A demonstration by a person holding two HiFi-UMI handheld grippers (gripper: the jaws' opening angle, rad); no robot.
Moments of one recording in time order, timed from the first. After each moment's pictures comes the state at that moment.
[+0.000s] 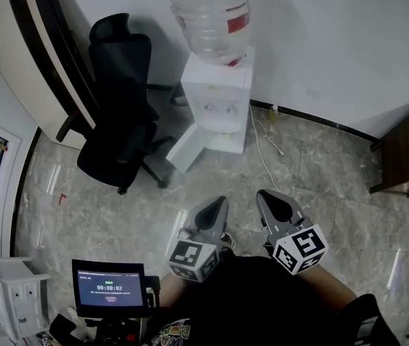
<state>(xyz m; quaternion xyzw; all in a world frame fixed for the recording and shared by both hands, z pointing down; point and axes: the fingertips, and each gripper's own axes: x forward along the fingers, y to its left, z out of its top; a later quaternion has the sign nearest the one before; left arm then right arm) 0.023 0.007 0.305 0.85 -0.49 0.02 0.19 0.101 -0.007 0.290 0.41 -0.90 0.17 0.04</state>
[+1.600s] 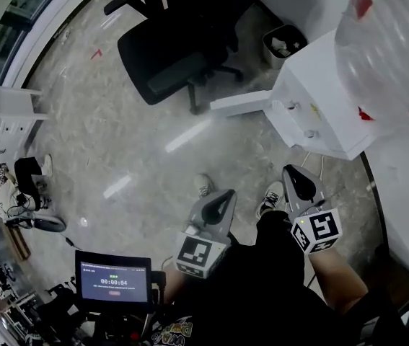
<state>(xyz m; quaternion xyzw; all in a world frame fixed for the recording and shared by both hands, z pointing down) -0.046 -0.162 0.445 0.61 -0.74 0.08 0.29 0.003 -0.283 0.471 0.10 -0.96 0.18 0.20</state>
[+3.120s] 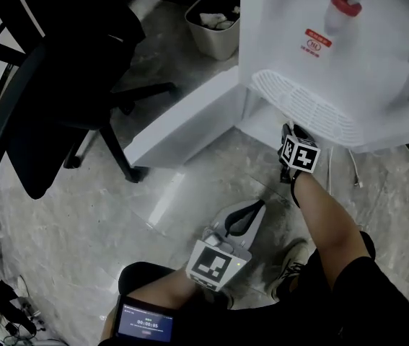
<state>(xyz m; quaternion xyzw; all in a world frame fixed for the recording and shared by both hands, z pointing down) -0.040 -0.258 0.925 0.83 -0.52 0.03 0.20 0.009 -0.494 1.162 0.50 -0.78 0.28 0.26</state>
